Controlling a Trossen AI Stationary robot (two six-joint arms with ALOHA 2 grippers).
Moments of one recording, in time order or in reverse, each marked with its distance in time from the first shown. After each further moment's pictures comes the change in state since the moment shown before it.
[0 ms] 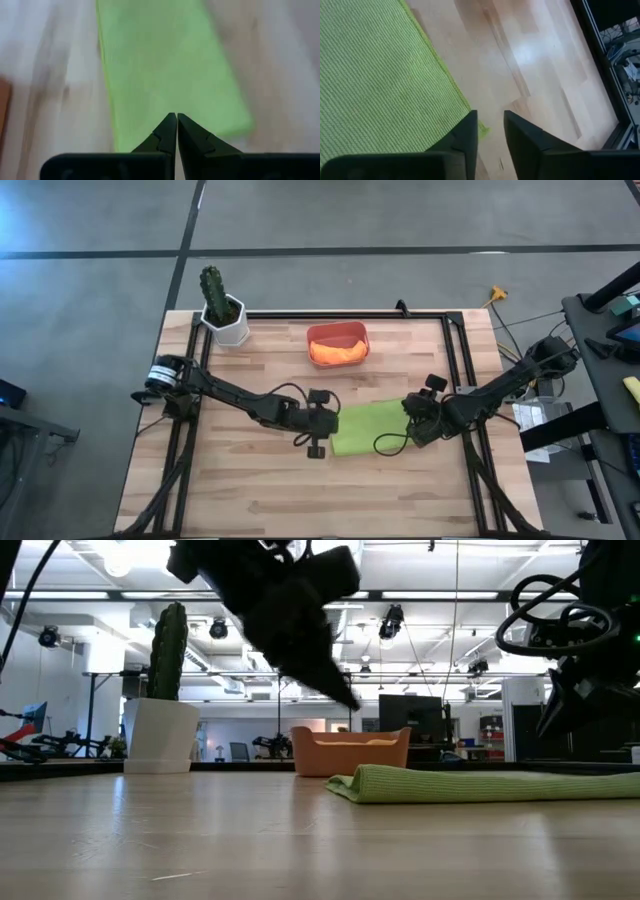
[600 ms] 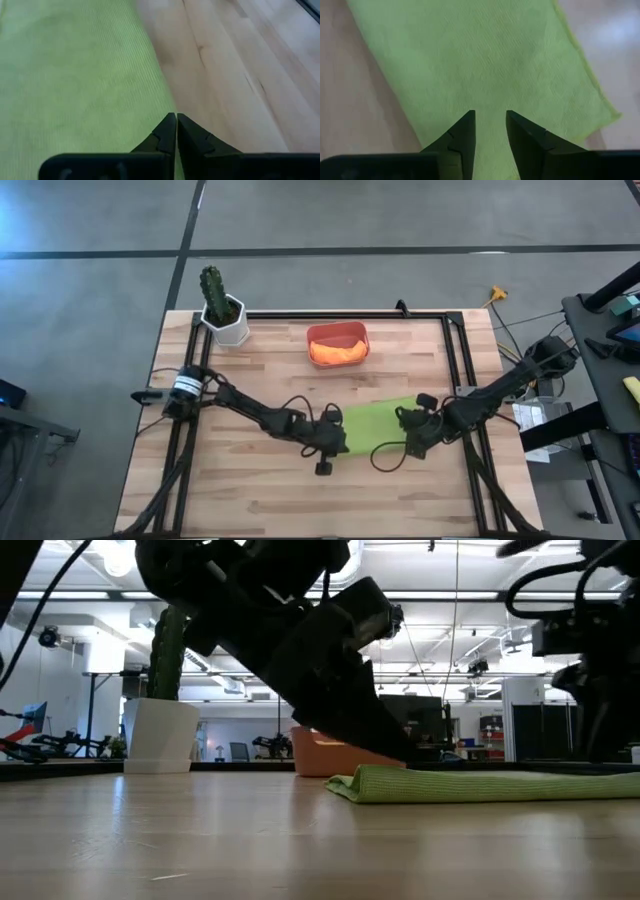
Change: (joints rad) left arm -0.032 0.204 -0.047 0.428 0.199 -0.093; right arm 0.045 0.006 0.024 0.198 -0.406 -0.008
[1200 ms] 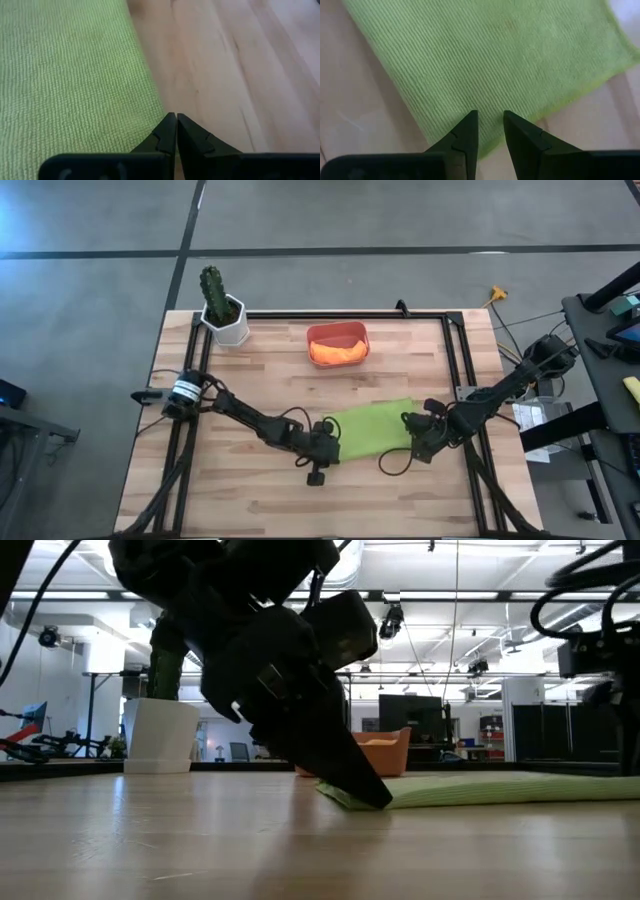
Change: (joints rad) left arm -0.066 0.011 -0.020 -0.081 0.018 -0.101; right arm 0.076 0.001 -0.067 0.004 -0.061 0.151
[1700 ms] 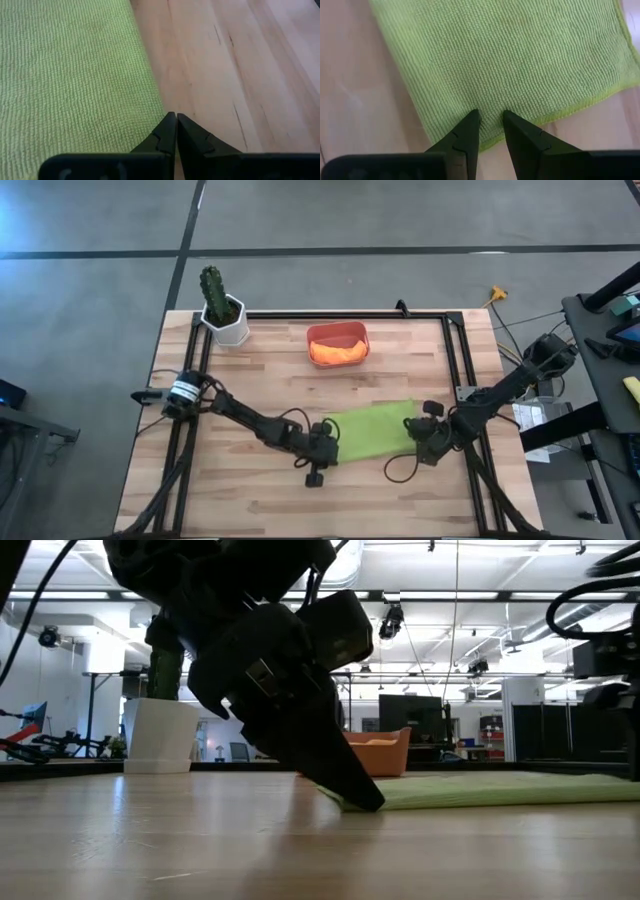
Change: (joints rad) left arm -0.016 -0.003 -0.006 -0.027 0.014 -0.034; right arm 0.062 -0.002 -0.035 0.028 0.004 -0.080
